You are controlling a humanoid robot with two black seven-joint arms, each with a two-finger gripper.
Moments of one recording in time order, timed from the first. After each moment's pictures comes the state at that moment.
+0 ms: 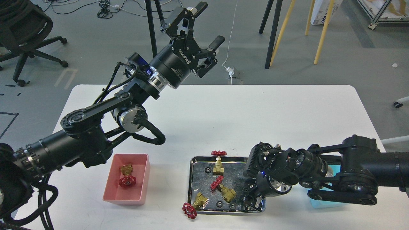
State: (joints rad) left arm -0.89 0.25 -0.47 -1.22 0.21 -0.17 -0.49; right arm 1.04 -0.41 -0.25 1.46 -1.89 0.49 0.00
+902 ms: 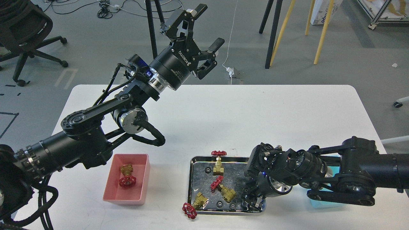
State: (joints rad) left arm -0.88 0.25 -0.47 -1.22 0.21 -0.18 -0.49; right arm 1.03 -0.40 -0.25 1.44 -1.89 0.49 0.00
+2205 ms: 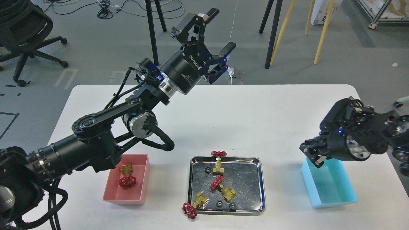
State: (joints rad) left arm -0.87 0.19 -0.47 -1.22 0.22 -0.18 -0.49; right arm 1.13 -1.05 -0.10 1.73 -1.85 0.49 0.00
